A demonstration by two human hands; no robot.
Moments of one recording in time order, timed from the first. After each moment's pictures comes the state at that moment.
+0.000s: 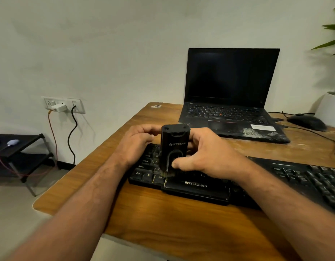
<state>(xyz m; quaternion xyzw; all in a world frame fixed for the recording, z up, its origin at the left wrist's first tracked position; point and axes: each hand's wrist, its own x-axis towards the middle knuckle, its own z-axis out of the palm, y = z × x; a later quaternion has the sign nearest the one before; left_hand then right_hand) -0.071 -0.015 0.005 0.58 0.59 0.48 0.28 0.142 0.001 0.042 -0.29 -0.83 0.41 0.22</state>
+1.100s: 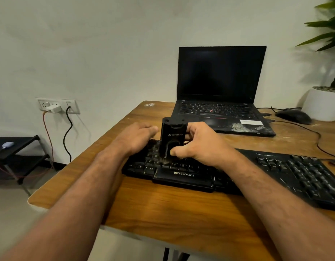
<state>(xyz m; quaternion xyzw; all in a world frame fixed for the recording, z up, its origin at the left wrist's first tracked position) -0.051 -0.009 0.021 0.57 0.70 0.34 0.25 0.151 0.020 0.031 -0.33 -0.79 0.42 0.28</state>
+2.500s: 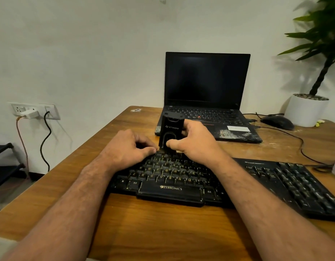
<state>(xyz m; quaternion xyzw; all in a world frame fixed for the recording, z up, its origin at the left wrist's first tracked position) -0.048 0.013 0.007 0.67 0.66 0.31 0.13 0.150 0.059 0.026 -0.43 -0.78 0.31 0.34</state>
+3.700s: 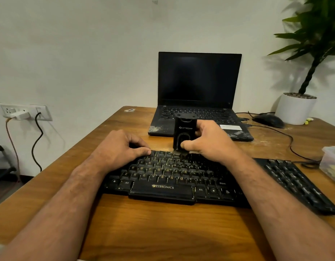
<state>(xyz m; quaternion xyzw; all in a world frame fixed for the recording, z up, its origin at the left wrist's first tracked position) -0.049 0.016 0.005 0.68 0.65 0.31 0.13 0.194 0.065 0.030 -0.45 -0.78 0.30 0.32</state>
